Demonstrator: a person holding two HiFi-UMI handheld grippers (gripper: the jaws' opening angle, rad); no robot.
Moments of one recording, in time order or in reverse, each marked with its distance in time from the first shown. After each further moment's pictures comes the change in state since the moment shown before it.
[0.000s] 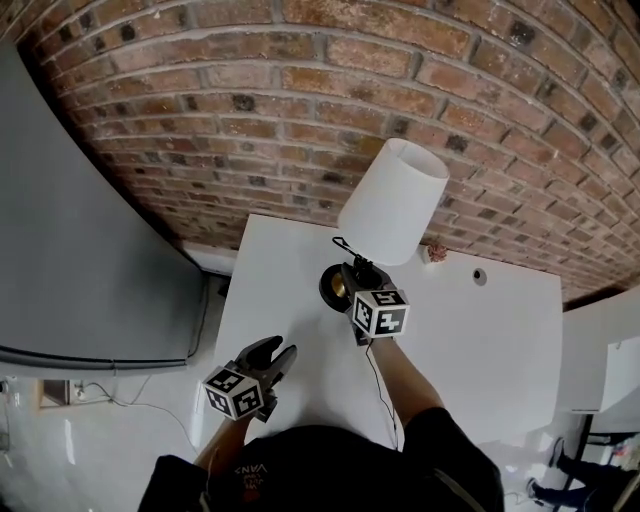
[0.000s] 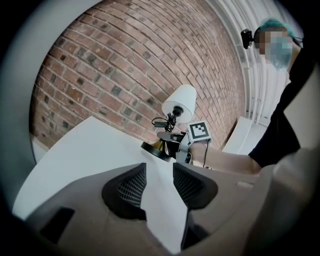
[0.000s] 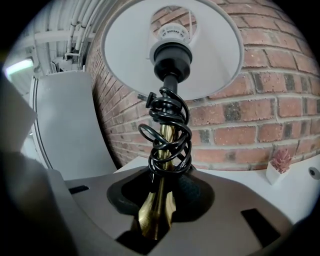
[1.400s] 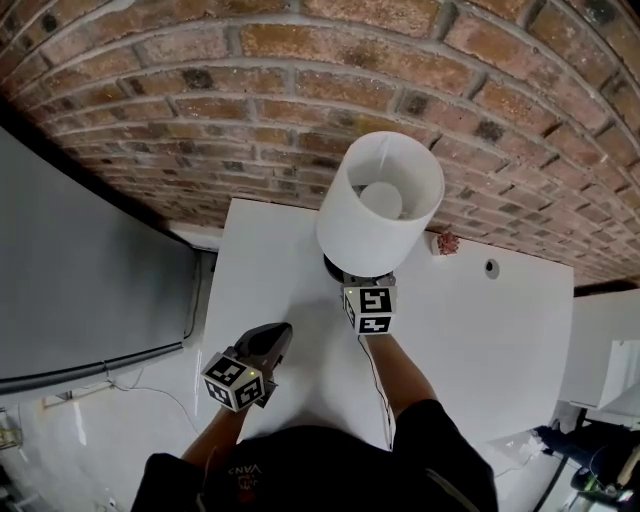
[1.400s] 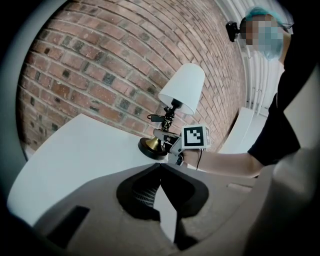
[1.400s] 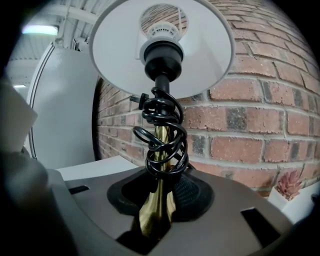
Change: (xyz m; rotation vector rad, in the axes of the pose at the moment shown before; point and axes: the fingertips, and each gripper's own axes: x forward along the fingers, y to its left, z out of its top) left arm 0.063 0.027 0.007 0.064 0.077 0.002; right arm 0.049 -0.040 -0.001 -0.225 -0.150 -0.115
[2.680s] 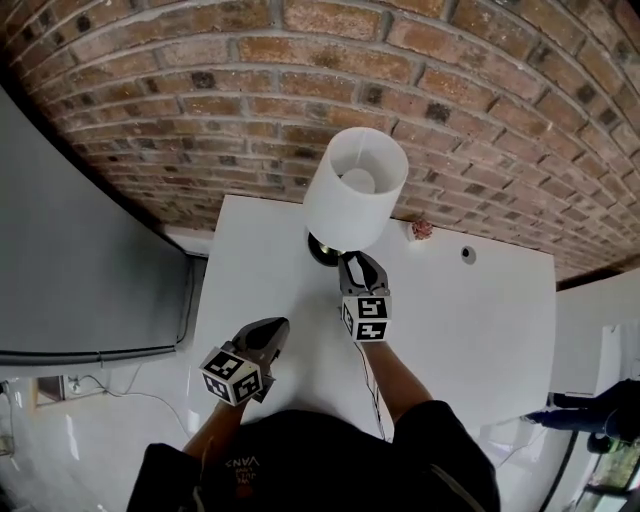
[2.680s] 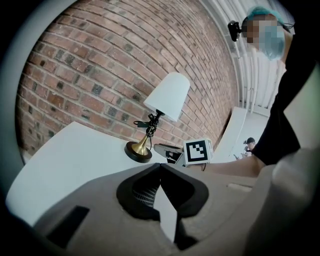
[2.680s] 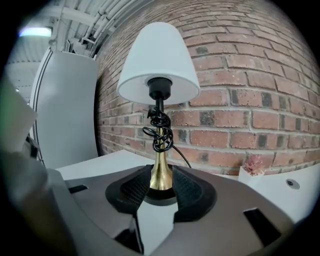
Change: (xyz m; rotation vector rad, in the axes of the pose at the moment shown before) left arm -0.019 -0.054 -0.001 0.053 -0.059 -0.028; right arm -0.080 -0.006 -0.024 0.042 0.043 -0.042
